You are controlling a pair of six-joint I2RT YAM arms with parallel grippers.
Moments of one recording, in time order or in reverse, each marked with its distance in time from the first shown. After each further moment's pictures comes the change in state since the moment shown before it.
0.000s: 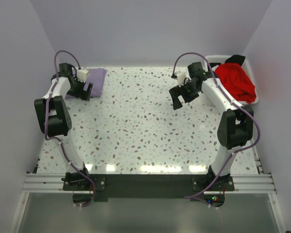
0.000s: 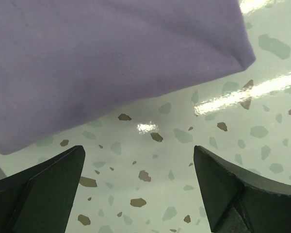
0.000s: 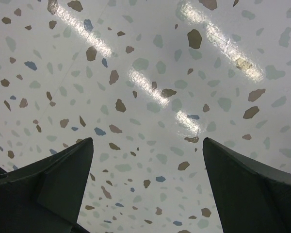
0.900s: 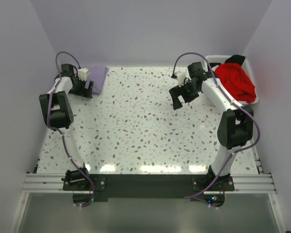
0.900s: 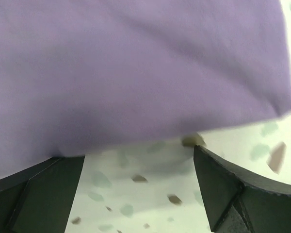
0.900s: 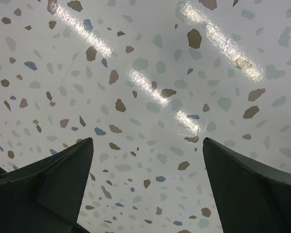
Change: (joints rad) left arm 0.011 0.234 0.165 0.095 0.027 -0.063; right arm 0.000 0.000 0.000 0.000 0.000 -0.001
